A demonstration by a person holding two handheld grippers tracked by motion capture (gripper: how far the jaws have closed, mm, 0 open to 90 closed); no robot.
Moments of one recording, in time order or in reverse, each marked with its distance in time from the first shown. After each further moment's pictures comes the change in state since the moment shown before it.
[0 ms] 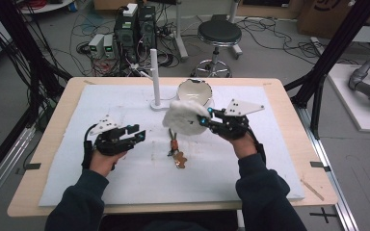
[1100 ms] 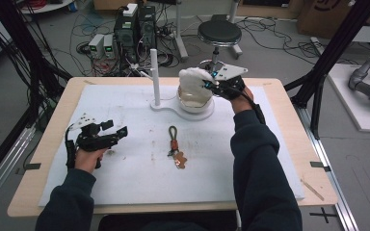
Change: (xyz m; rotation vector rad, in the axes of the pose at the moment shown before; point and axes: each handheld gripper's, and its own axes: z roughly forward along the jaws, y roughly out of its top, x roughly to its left) left arm 0.039 -0.009 -0.021 -0.013 0.112 -0.124; right arm -0.097 0.031 0.054 0.184 -0.256 -0.281
